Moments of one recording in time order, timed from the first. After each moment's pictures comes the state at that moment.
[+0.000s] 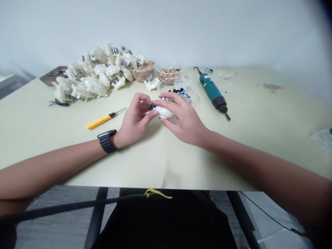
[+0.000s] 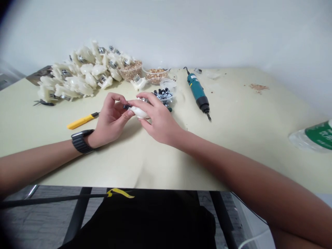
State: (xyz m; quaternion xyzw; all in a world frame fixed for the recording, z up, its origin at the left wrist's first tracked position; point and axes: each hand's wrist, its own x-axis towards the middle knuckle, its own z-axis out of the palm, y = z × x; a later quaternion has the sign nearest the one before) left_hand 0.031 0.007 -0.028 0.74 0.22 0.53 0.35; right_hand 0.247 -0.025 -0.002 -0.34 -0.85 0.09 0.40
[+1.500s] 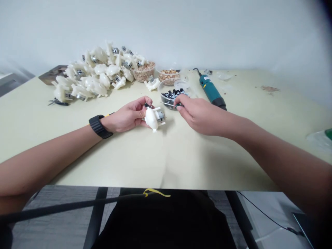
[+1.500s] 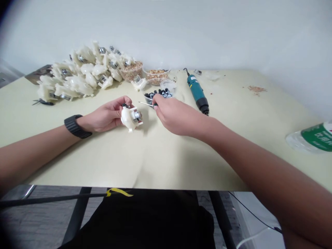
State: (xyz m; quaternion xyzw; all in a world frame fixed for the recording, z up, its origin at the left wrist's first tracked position) left_hand -0.003 0.035 -0.006 0.58 0.28 0.33 0.69; right_hand 0.286 -0.020 0.045 -0.48 -0.86 0.08 0.15
